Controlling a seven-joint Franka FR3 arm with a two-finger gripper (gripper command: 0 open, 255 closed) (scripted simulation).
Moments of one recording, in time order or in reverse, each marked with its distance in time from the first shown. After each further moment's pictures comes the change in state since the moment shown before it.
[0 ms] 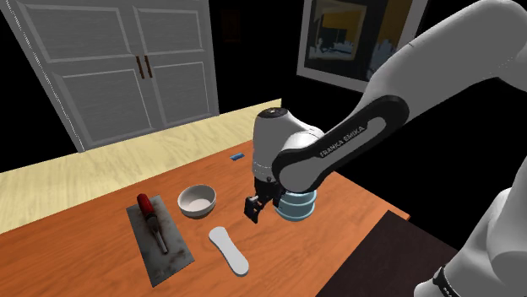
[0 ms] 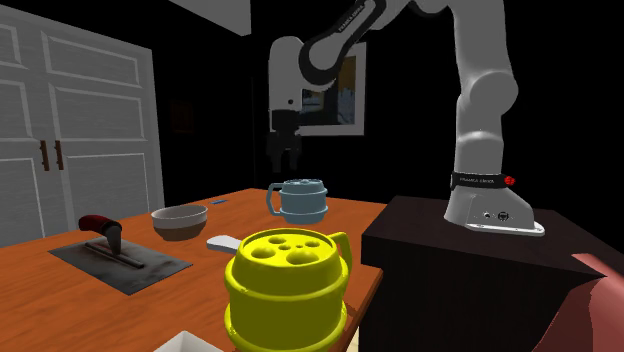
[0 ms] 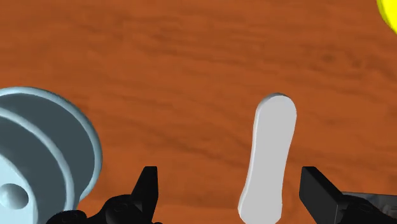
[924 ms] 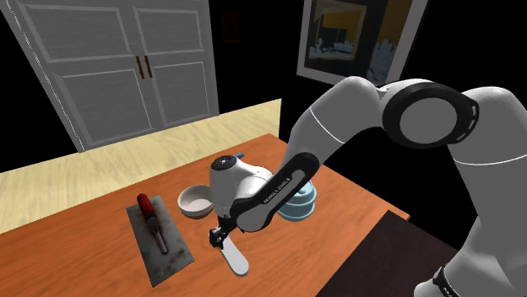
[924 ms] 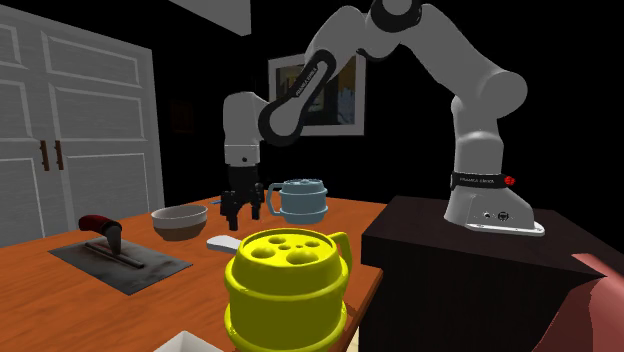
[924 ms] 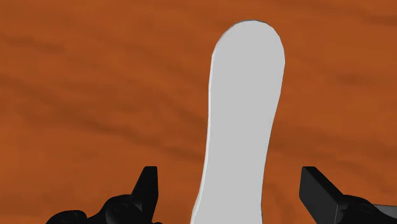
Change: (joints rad) arm 0.198 0.560 -0.120 0.441 -0.258 0.072 0.236
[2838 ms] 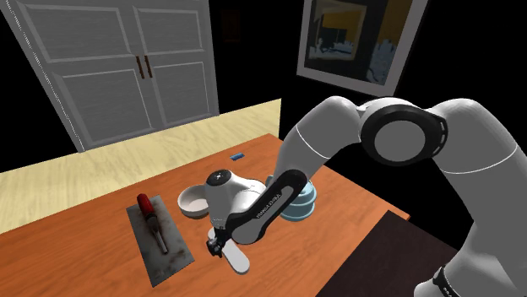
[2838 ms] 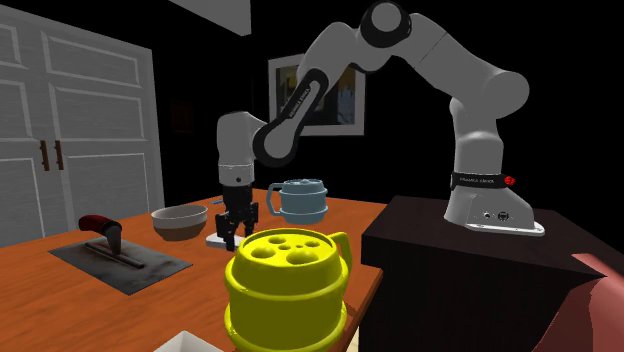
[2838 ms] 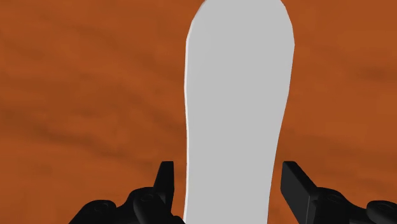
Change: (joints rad) arm 0.045 0.134 -0.032 0.102 -0.028 0.031 0.027
